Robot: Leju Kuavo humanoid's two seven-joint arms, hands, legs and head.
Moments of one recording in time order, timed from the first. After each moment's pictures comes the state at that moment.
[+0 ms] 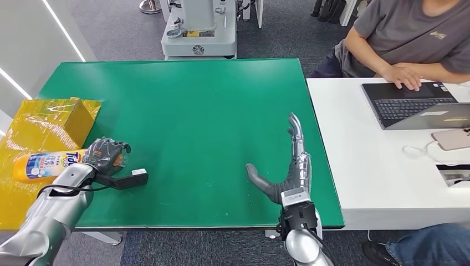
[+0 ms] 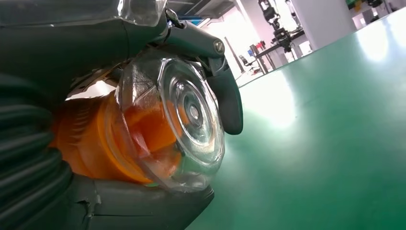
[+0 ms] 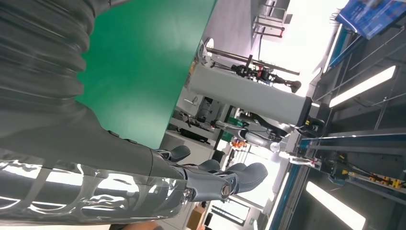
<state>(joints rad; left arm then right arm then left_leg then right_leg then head) -0.70 0.25 -0.31 -0.39 -1.50 0.39 -0.32 -0.12 0.11 0.49 -1.55 0.26 -0.43 -0.69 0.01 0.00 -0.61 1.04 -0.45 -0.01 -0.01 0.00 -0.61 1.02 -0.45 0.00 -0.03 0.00</state>
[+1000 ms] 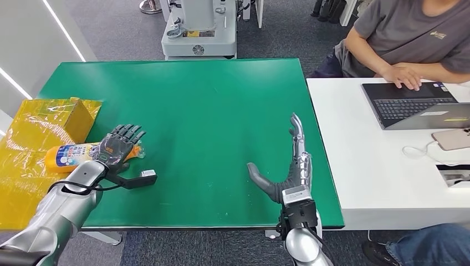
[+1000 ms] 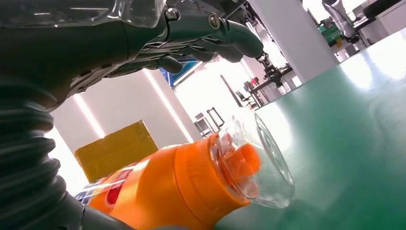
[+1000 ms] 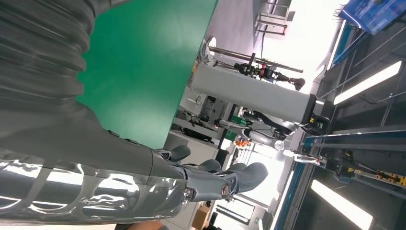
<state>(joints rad) -0.72 0.23 -0.44 -0.37 -1.56 0.53 -0.22 -0.12 0.11 0.49 -1.55 0.25 -0.43 -0.69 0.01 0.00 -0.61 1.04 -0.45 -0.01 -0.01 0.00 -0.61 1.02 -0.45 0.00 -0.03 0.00</state>
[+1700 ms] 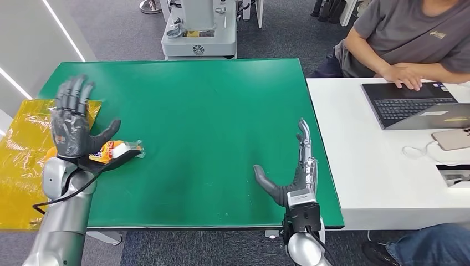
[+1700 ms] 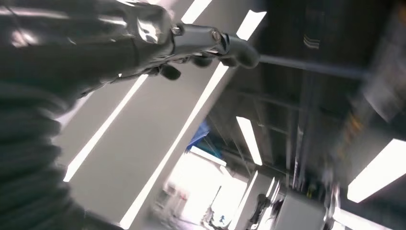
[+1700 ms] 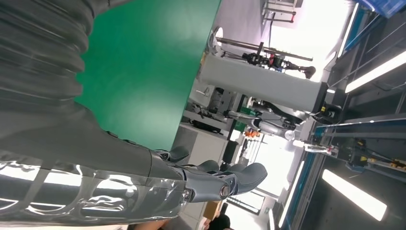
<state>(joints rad) -0.51 0.04 0.01 -1.02 -0.99 0.70 -0.67 -0.08 0.11 0.47 -1.56 0.26 -0.46 -0.68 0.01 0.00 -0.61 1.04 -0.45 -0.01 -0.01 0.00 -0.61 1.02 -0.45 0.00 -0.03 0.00</state>
